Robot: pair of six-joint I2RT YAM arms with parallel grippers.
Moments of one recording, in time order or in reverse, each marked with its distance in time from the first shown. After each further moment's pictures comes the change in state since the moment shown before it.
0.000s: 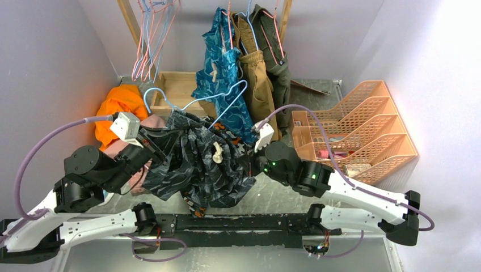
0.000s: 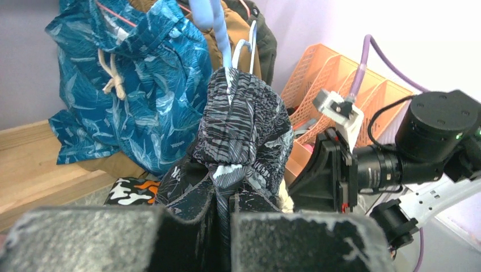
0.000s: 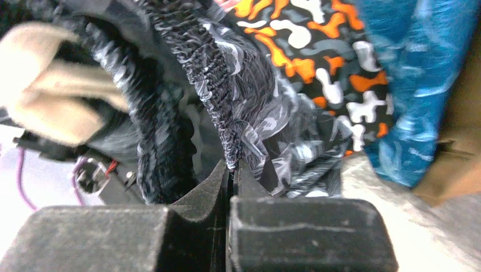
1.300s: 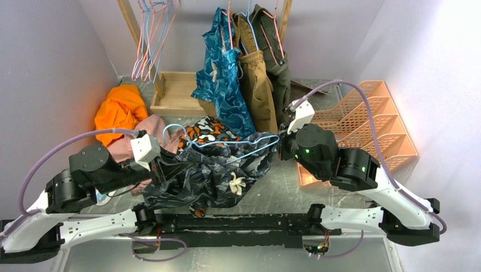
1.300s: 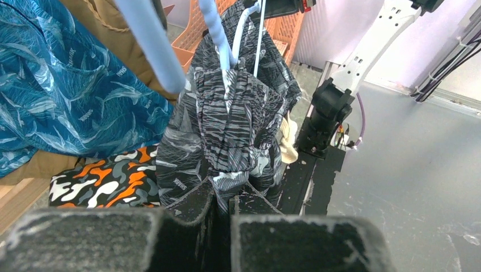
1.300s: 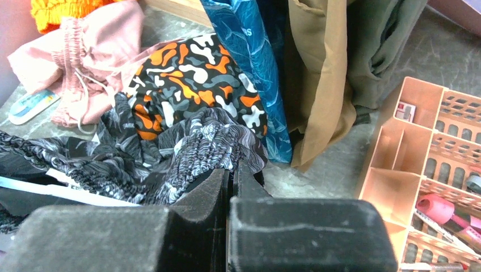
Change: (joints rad) left arm 0.000 0.020 0.084 -0.293 0.466 0.087; right arm 0.003 -0.010 0.511 -0.579 0.355 -0.068
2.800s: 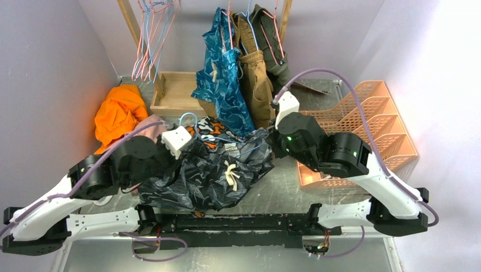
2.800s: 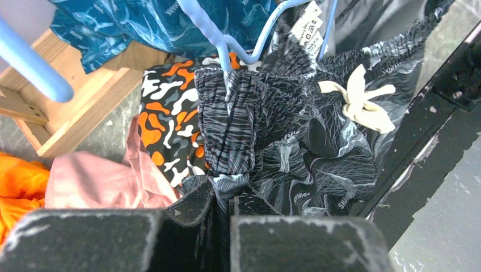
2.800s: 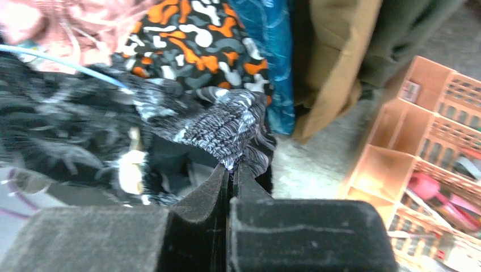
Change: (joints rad) left arm 0.000 0.175 0.073 -0.283 -0.363 0.046; right arm 0.000 0.178 0.237 -0.266 -0.042 0.025
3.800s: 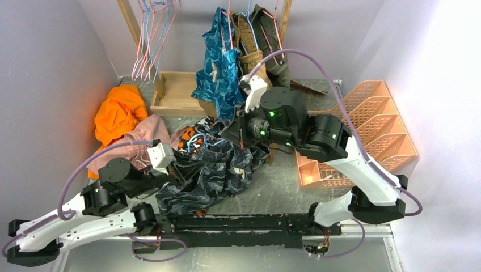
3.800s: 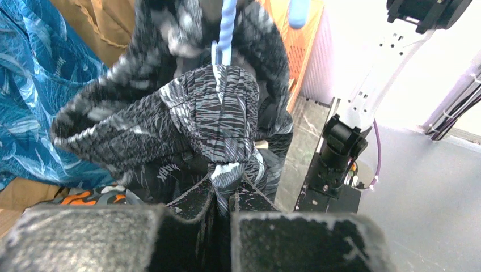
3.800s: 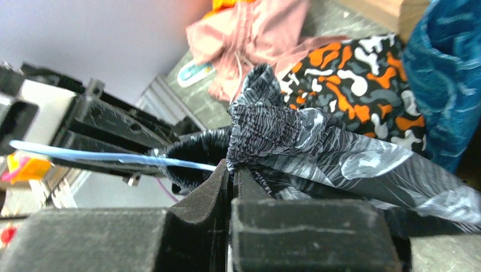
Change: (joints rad) left arm 0.000 -0.266 -0.454 0.718 0.324 -0.054; right arm -0.002 0.256 0.340 0.172 -0.398 0.093
